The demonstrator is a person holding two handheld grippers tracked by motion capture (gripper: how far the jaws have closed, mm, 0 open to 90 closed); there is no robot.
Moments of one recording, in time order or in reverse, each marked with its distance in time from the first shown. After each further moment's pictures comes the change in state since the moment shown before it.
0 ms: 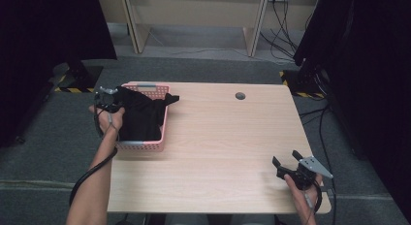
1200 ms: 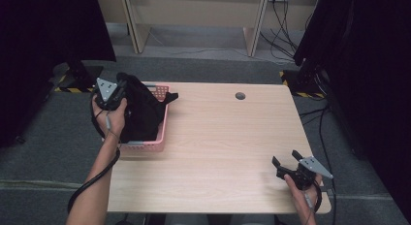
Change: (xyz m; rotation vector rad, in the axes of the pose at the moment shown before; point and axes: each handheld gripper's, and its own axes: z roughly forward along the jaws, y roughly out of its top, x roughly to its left) left arm -0.023 0.035 -0.086 -0.583 -0.158 0.063; right arm 0.001 0.000 0.000 -0.010 0.004 0.003
